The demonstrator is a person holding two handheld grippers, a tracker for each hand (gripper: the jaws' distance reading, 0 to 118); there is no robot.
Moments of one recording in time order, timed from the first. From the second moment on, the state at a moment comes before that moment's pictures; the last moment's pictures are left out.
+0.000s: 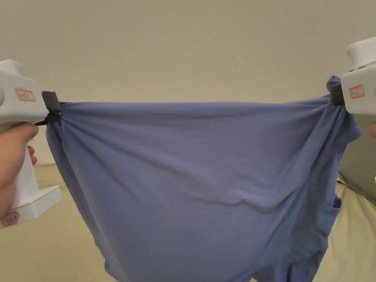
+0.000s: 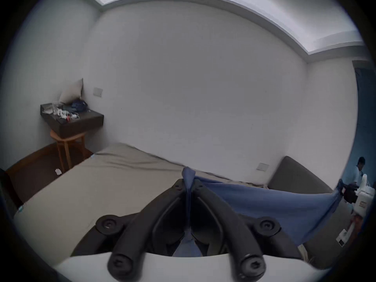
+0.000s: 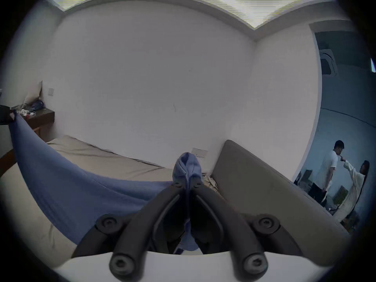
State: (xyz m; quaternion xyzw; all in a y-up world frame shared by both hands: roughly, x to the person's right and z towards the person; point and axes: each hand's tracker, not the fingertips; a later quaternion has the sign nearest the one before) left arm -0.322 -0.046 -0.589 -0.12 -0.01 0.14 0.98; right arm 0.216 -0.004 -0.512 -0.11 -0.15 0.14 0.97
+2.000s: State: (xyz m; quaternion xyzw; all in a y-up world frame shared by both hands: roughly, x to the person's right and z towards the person) left arm -0.353 -0.353 -0.430 -0.36 -0.09 0.19 0.91; right arm 0.247 -0.380 -0.377 -0.40 0.00 -0.01 0.92
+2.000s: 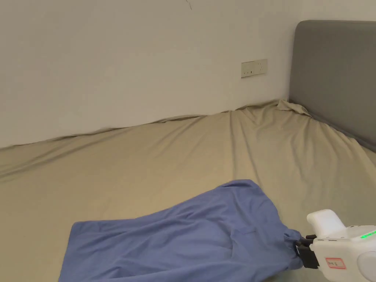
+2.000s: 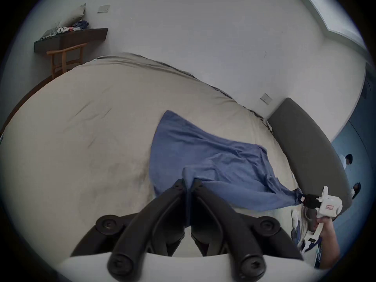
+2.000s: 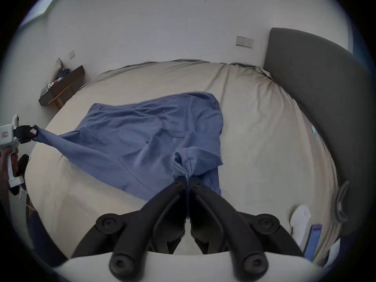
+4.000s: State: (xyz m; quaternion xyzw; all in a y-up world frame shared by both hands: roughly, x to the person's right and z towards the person) left arm -0.306 -0.408 -0.292 -0.42 -0.03 0.03 0.91; right arm 0.157 -0.328 -0.224 -0.29 0.03 -0.07 0.95
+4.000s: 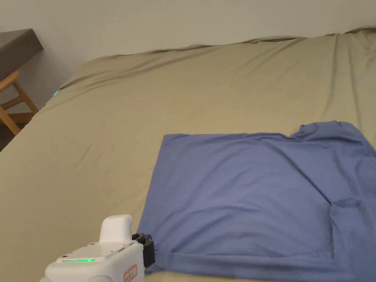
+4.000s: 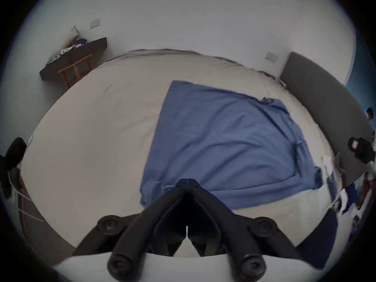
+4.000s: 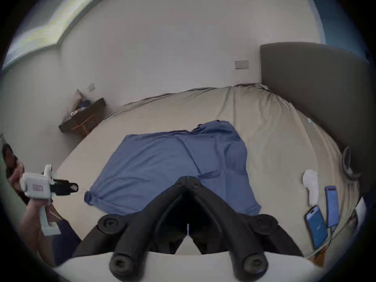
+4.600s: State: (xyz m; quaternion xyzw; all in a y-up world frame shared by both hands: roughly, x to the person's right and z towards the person) left arm -0.306 -0.495 -0.322 -0.48 -0.02 0.02 0.88; right arm 0.200 -0.381 -0.236 -0.37 -0.03 -0.08 0.92
